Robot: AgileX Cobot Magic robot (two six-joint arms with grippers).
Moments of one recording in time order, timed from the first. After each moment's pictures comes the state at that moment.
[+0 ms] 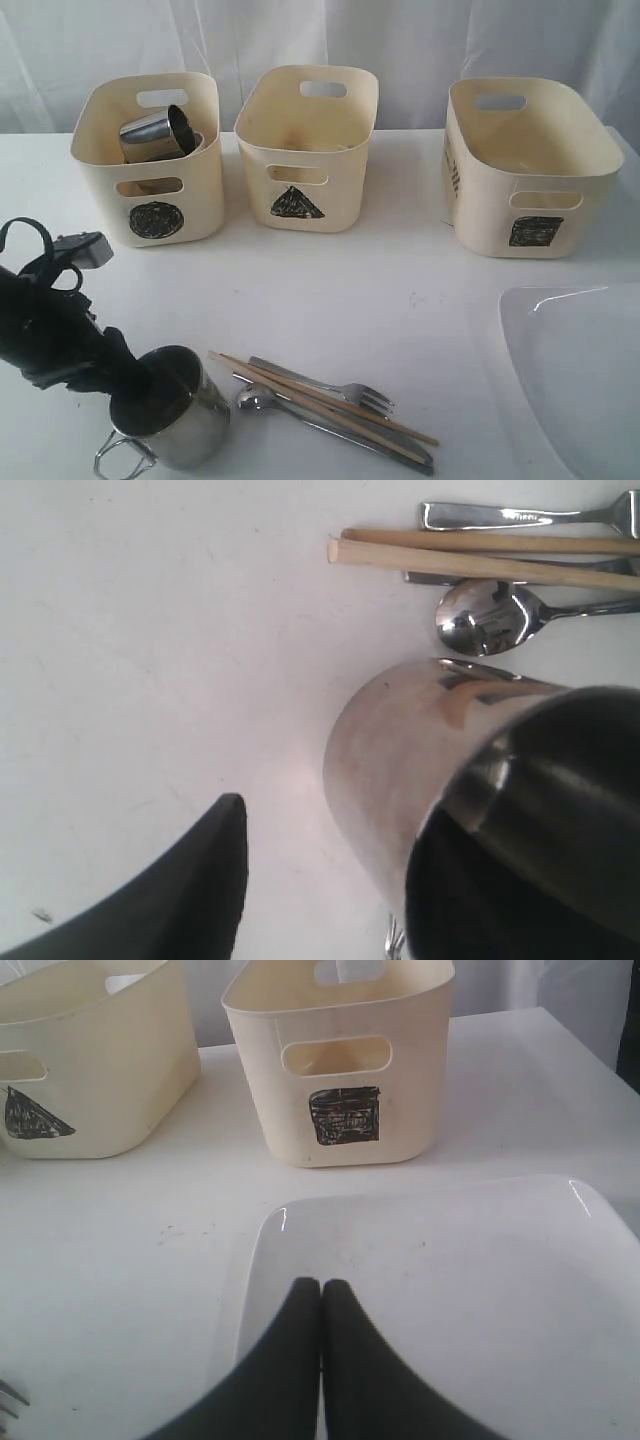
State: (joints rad) left arm -0.15 1.58 -0.69 -0.86 0.80 0.98; right arm -0.07 0.00 0.00 0.05 0.37 0.11
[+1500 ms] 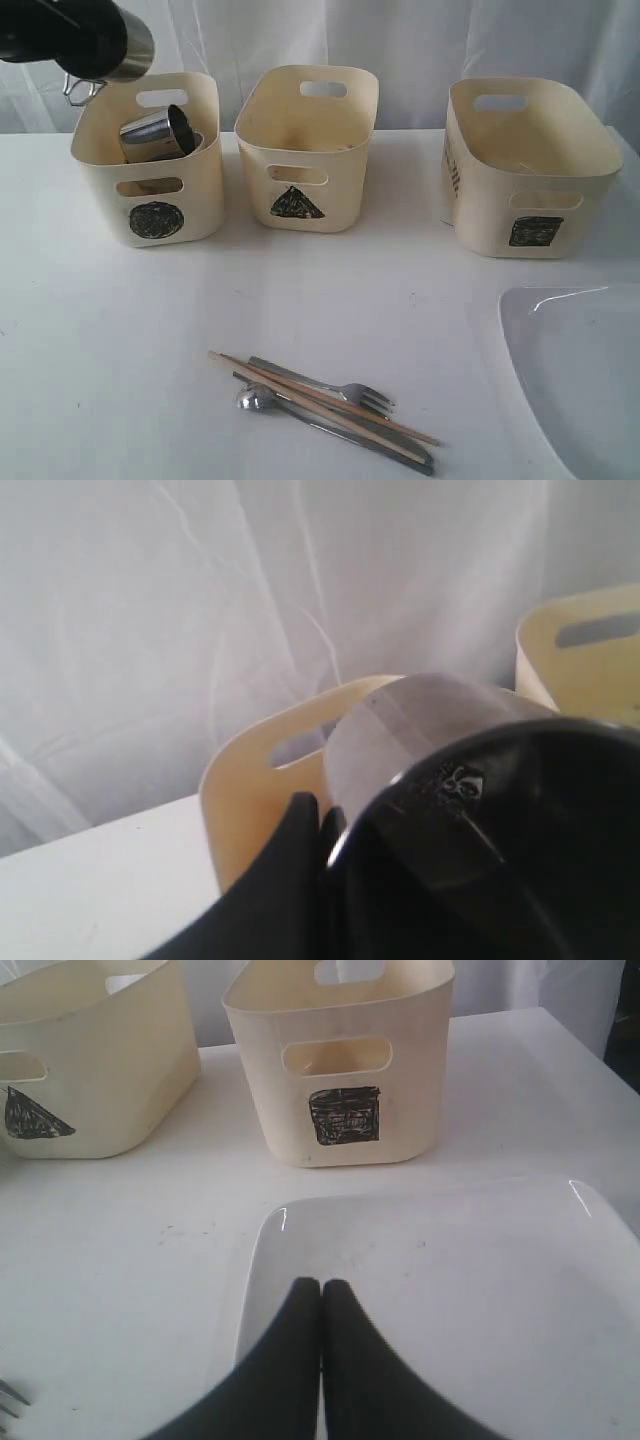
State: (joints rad) left arm -0.15 1.61 -1.30 -0.79 0.14 0.98; right arm -0.07 0.00 0.00 0.05 0.37 0.11
